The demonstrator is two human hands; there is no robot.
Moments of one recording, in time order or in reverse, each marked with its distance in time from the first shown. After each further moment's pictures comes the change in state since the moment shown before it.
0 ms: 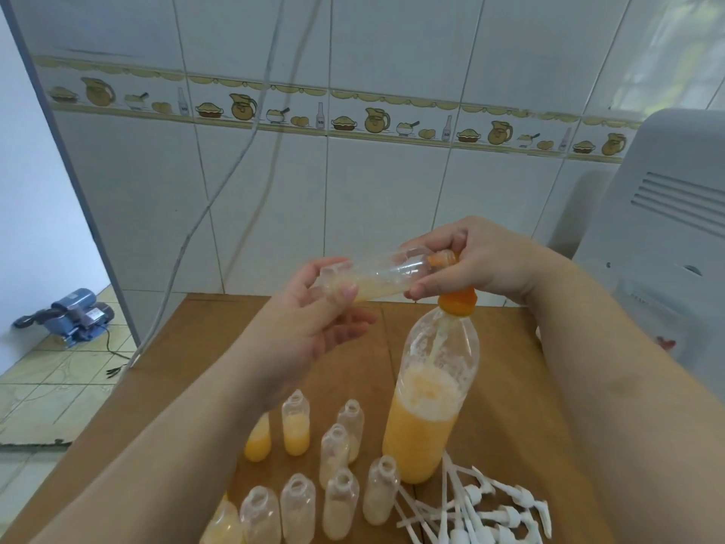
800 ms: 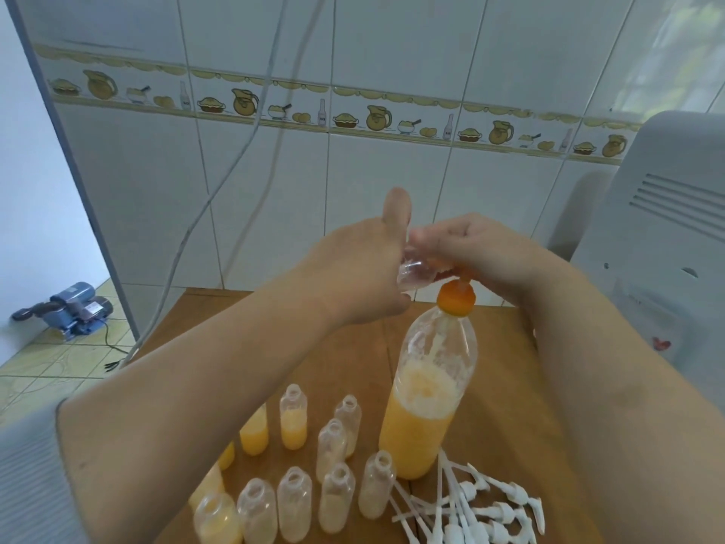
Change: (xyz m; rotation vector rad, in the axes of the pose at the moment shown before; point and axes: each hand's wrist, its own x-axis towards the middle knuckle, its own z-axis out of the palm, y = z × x) left_hand 0.044 0.037 0.043 1.434 -0.043 0.486; right_hand -0.007 -0.010 0.005 0.100 0.086 0.043
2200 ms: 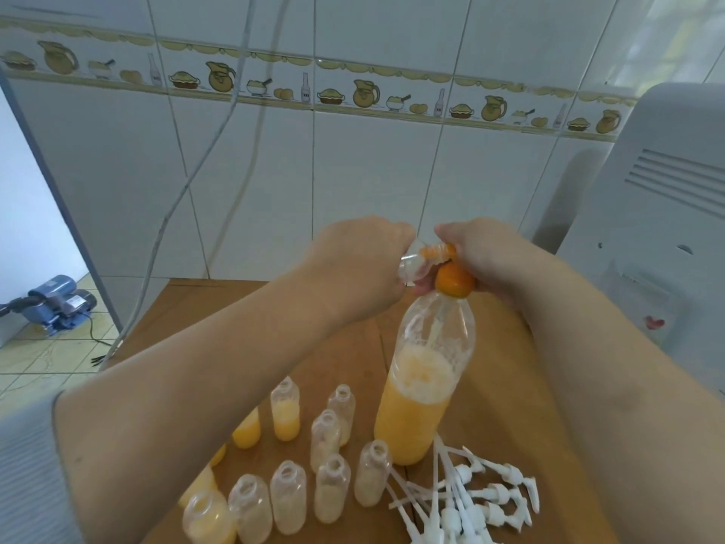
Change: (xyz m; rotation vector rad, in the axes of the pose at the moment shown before) left_hand 0.008 -0.003 0.019 0.175 -0.033 0.056; right_hand -0.002 0.010 0.012 0.010 0.235 0.456
